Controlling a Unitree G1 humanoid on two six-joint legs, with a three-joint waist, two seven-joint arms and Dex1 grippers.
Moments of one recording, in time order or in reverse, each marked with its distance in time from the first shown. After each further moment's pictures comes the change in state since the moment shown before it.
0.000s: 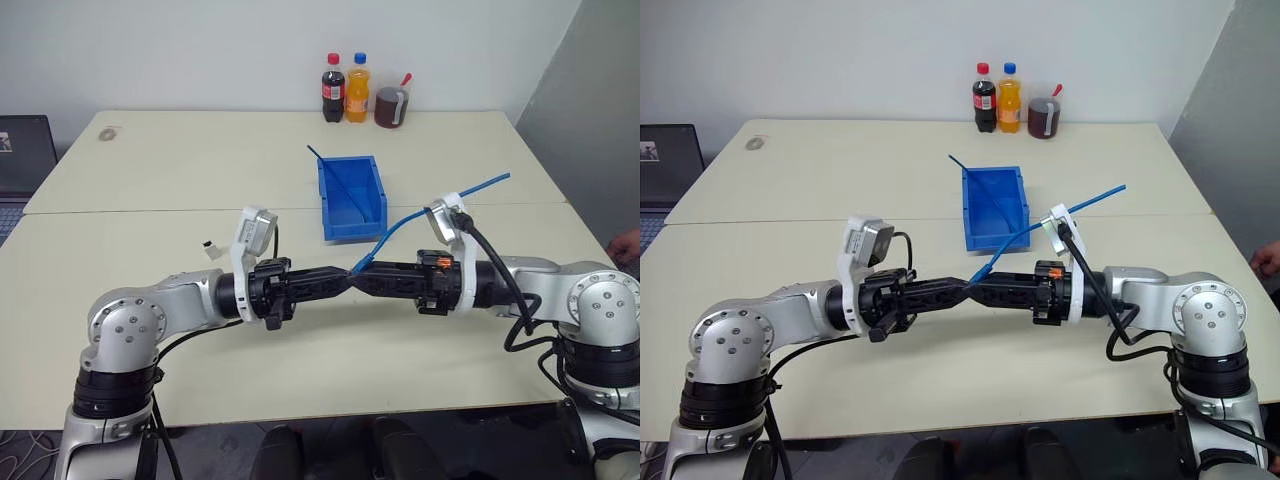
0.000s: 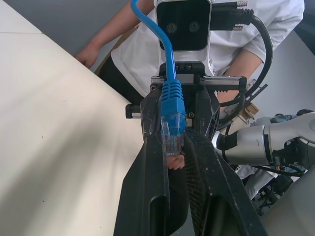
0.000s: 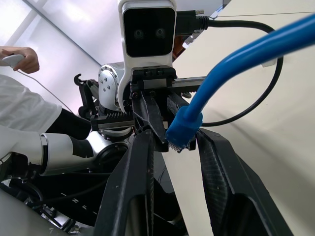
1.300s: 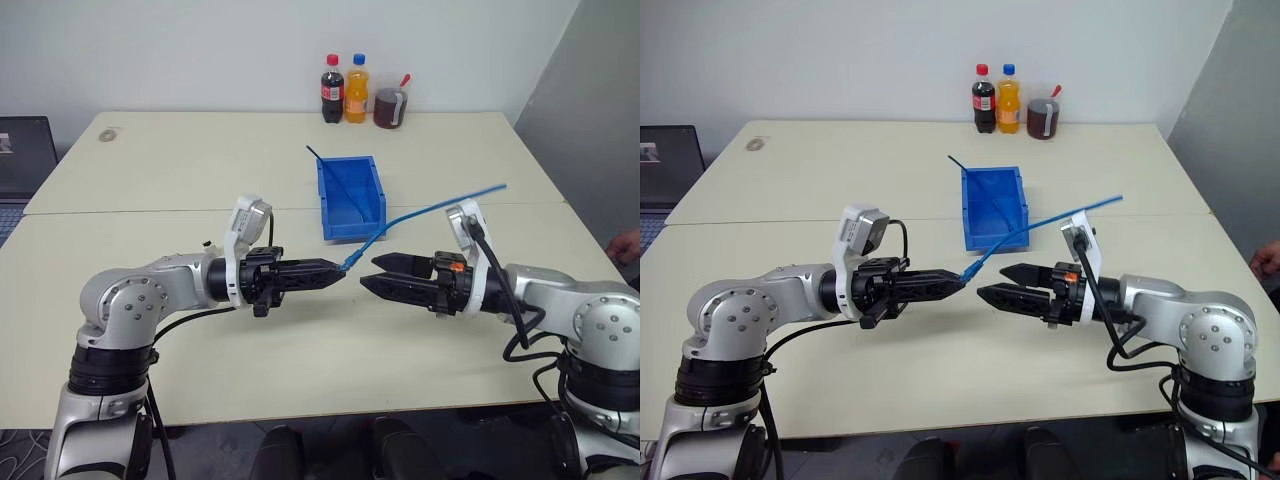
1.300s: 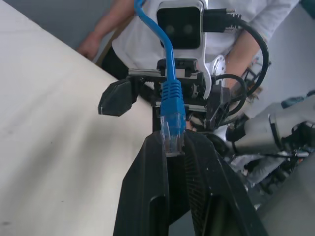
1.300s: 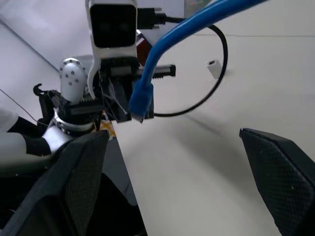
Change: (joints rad) left arm -0.074 0.022 0.006 0.074 0.151 0.017 -0.174; right arm 0.058 0.076 -0.119 -0.088 -0.269 0.044 0.104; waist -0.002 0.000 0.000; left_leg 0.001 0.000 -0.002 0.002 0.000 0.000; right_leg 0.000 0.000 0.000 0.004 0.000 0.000
